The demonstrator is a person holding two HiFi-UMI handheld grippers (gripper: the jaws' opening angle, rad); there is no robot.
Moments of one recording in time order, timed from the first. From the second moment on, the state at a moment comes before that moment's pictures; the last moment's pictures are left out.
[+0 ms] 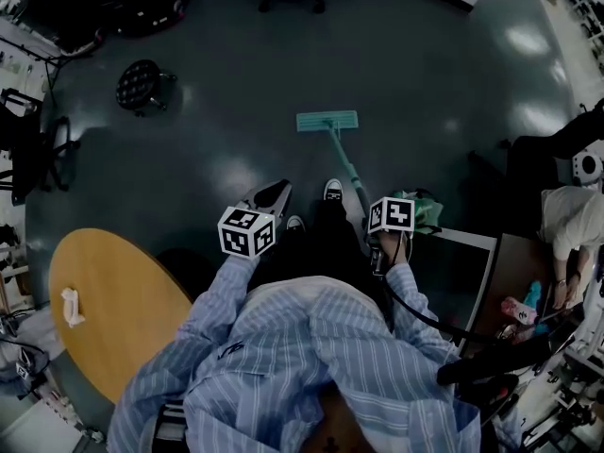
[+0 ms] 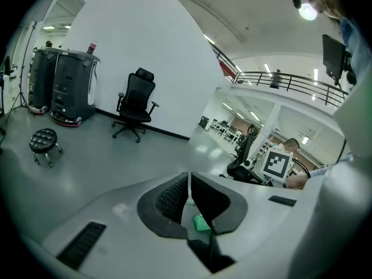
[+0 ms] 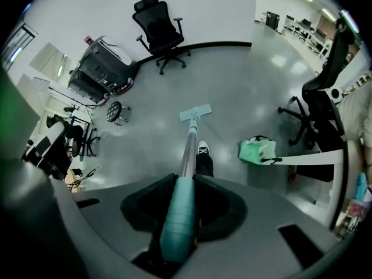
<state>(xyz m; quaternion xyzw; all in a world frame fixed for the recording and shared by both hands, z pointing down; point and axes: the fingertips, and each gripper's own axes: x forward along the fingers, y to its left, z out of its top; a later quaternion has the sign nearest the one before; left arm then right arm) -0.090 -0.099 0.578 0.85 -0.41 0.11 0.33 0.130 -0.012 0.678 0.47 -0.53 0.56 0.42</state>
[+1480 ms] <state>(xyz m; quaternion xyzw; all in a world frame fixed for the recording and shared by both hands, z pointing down) -0.079 -0.246 0.583 0.78 -0.50 0.07 0.37 0.113 -0.299 0.727 0.41 -0.55 0.54 0.48</state>
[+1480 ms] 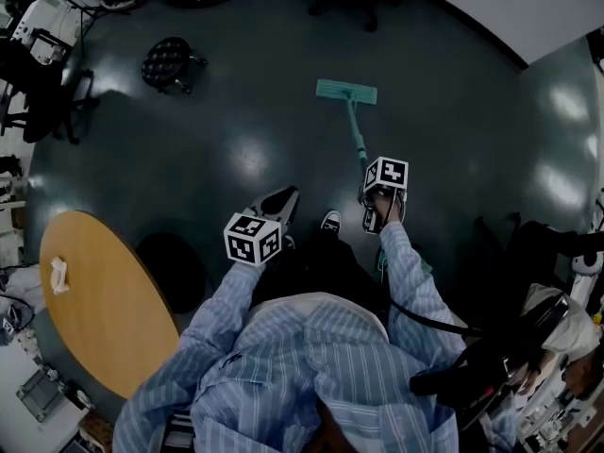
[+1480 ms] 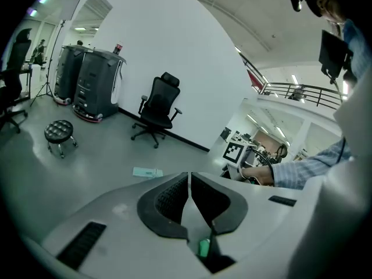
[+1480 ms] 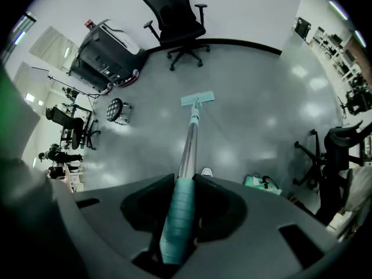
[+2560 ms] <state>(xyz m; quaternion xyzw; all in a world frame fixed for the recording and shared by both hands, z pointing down) -0.096 -0.222 0.577 0.78 -0.51 0.07 0.36 0.112 -0.277 0.721 0.42 -0.56 0.55 0.46</state>
